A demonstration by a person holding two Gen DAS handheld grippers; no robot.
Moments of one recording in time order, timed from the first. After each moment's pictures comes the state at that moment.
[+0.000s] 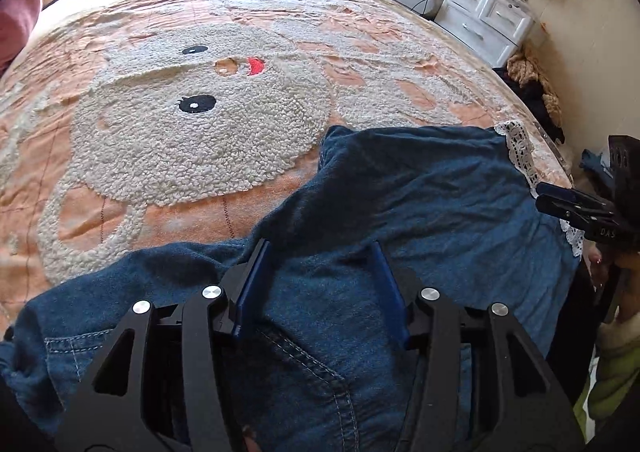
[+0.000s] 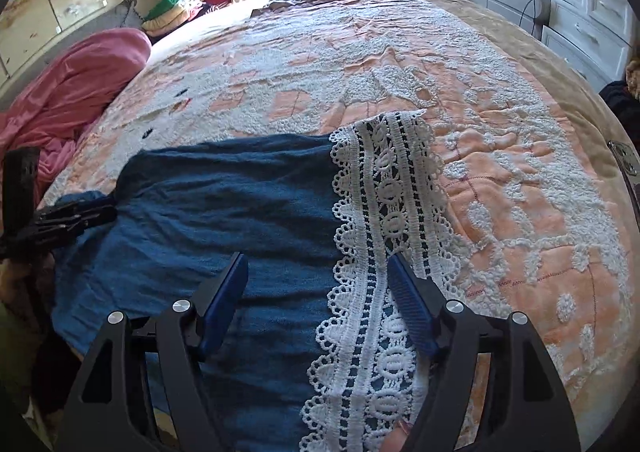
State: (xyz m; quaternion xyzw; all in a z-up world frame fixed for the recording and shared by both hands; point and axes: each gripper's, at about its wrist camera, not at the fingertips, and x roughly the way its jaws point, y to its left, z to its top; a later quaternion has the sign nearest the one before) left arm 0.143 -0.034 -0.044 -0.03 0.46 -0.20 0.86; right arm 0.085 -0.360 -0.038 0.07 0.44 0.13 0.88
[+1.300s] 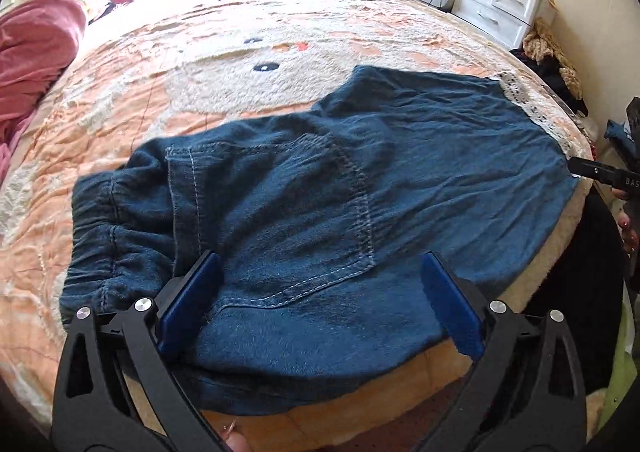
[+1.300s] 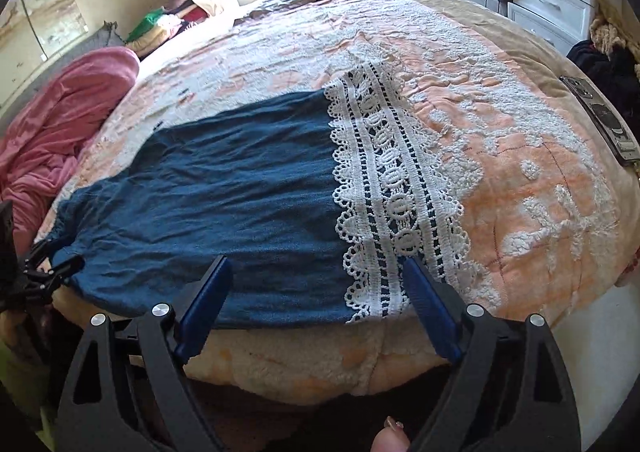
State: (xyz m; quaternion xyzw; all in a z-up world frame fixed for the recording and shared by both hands) left arm 0.032 -0.001 -0.033 0.04 0.44 -0.14 0.89; right arm 0.004 -0.362 -0.040 0.11 0.44 0.09 0.89
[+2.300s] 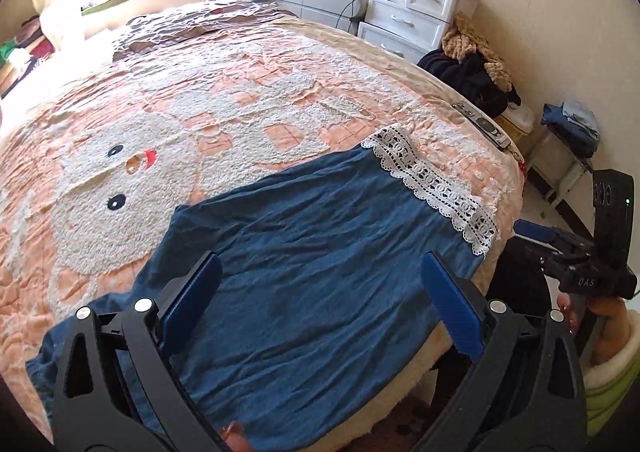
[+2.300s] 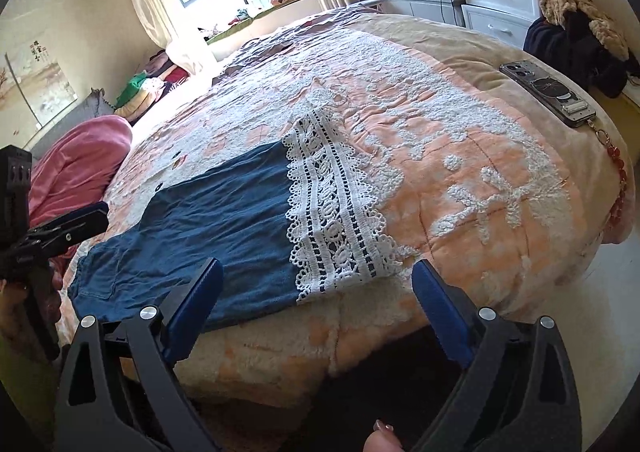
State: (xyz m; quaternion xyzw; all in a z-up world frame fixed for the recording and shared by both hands) left arm 0.092 -0.146 0.037 0.06 0.41 -0.28 0.87; right arm -0.032 -0.405 -0.024 0.19 0.38 0.05 0.90
